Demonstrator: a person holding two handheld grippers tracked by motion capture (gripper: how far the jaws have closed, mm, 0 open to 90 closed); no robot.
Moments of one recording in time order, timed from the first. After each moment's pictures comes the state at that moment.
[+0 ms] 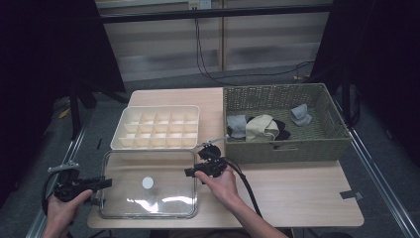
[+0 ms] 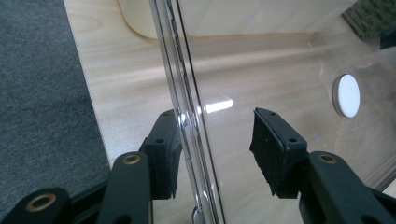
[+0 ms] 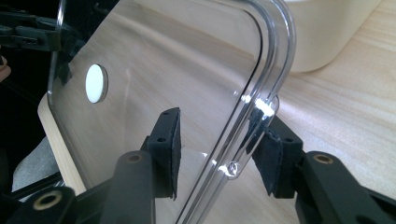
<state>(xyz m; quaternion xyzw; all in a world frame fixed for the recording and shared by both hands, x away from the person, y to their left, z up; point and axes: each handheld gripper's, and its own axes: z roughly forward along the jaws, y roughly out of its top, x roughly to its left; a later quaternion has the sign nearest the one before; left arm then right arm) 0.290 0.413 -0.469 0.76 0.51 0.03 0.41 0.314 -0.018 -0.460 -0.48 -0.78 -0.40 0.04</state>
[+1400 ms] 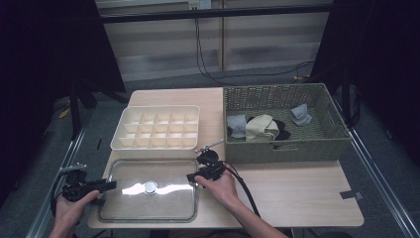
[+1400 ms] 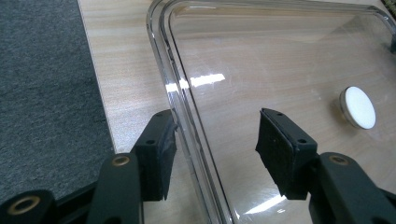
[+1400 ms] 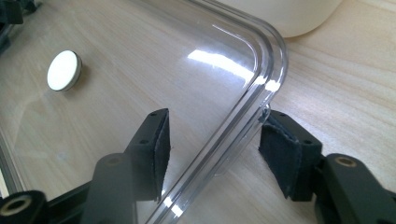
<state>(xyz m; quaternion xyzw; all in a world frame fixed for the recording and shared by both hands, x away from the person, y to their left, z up) 0.299 0.409 -0.492 0.76 0.53 0.02 0.38 0.320 -0.013 -0.489 -0.48 -0.81 -0.34 0.02</state>
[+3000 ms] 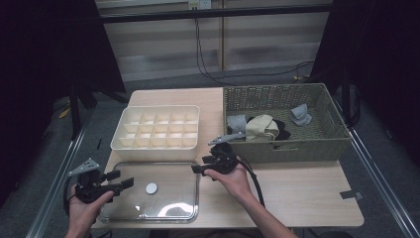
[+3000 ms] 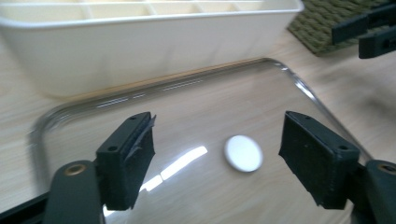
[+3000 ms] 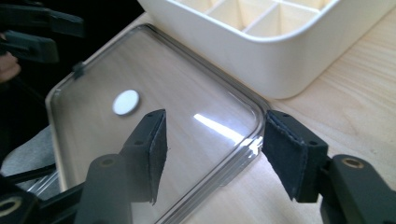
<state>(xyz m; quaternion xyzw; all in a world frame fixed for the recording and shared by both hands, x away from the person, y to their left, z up) 0.270 0.337 -0.444 0.77 0.45 0.08 0.45 0.316 -0.051 -0.453 -0.41 -0.79 -0.45 0.01</state>
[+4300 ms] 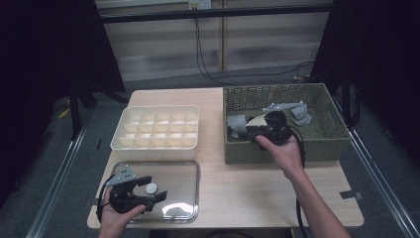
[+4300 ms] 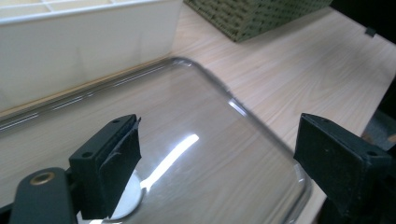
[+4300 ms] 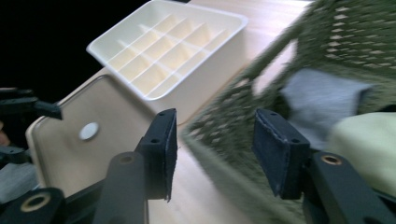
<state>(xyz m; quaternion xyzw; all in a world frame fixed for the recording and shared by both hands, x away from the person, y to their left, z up) 0.248 0.258 -0.451 0.81 0.37 0.06 0.46 0.337 -0.184 -0.377 -0.44 -0.76 -0.48 -0.06</state>
